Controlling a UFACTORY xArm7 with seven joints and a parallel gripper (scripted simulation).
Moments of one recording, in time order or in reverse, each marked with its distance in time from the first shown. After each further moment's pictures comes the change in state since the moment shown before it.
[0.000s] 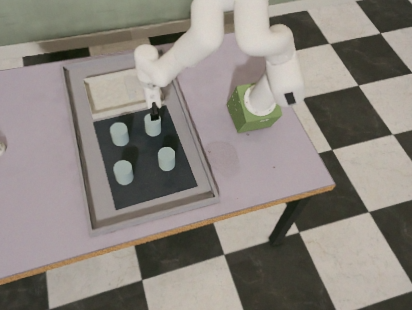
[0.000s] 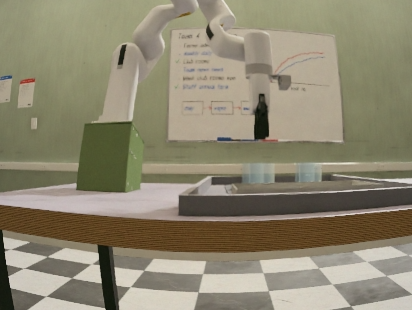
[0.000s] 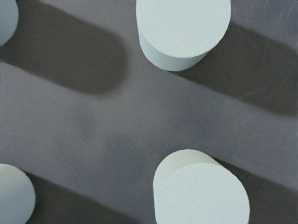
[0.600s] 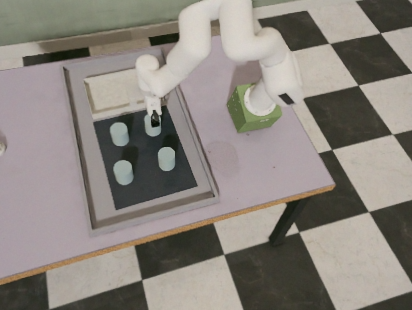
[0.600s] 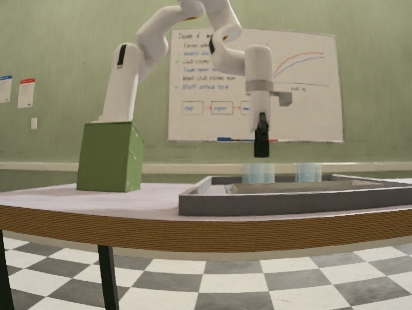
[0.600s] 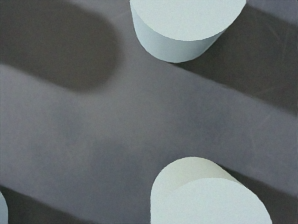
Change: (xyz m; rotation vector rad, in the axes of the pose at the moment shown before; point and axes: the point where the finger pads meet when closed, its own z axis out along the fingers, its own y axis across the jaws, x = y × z) arm 0.000 0.003 0.045 0.003 0.001 -0.001
